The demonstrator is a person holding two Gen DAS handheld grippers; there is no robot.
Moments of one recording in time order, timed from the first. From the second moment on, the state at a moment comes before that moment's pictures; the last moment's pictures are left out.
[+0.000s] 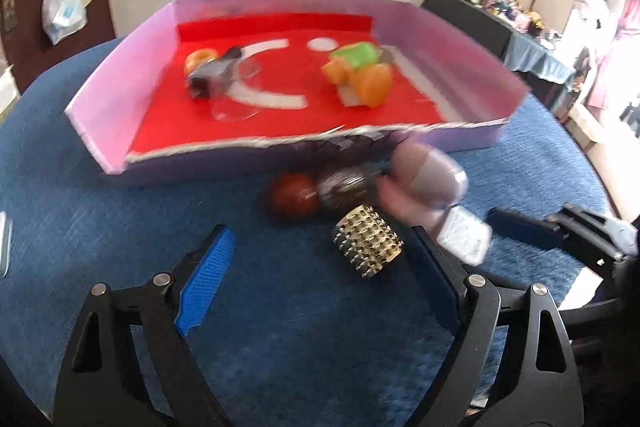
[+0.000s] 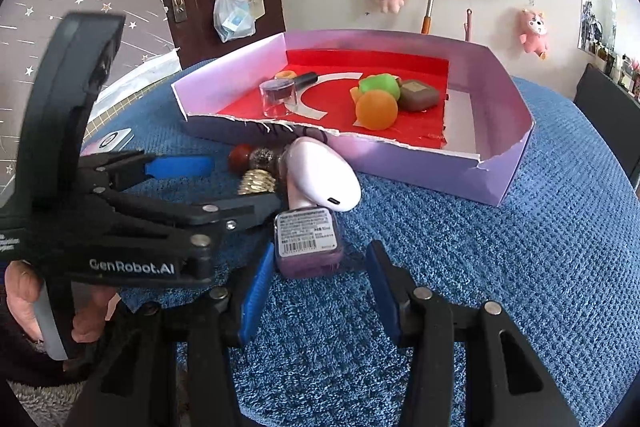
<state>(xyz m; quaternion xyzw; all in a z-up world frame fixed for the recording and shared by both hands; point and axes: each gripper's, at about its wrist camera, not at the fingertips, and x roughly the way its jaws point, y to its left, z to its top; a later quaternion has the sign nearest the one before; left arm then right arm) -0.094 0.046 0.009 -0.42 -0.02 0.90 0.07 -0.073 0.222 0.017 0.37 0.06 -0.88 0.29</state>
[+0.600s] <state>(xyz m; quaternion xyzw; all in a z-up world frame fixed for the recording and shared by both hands) -0.092 0.028 0.008 -0.41 -0.02 0.91 0.05 -0.080 0.207 0.009 0.35 0.07 -0.88 0.30</state>
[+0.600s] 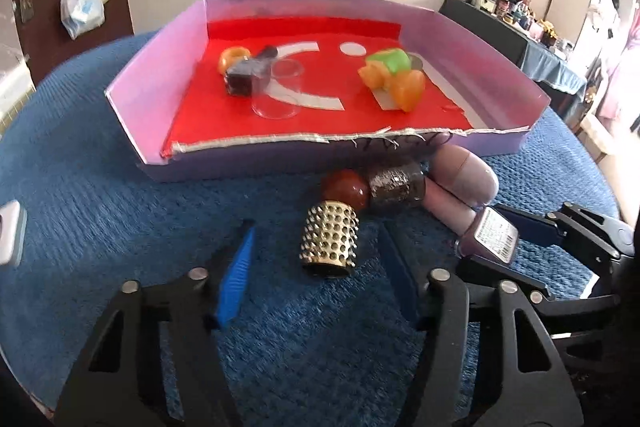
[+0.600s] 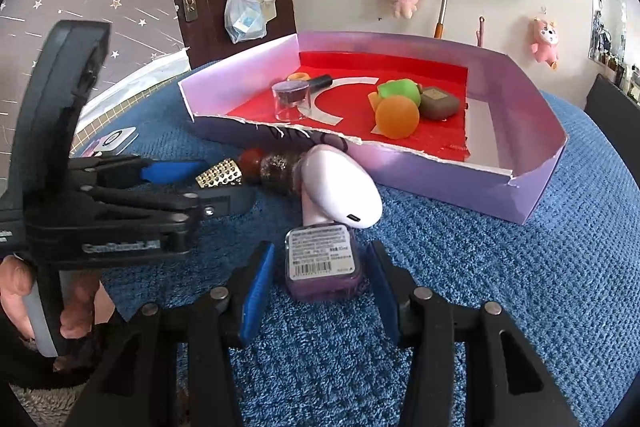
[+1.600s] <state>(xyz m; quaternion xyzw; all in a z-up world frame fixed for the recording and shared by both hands) -0.060 -0.001 0.042 -0.36 -0.06 0.93 0.07 -0.052 0.198 0.053 0.32 0.03 -0.88 0.36</state>
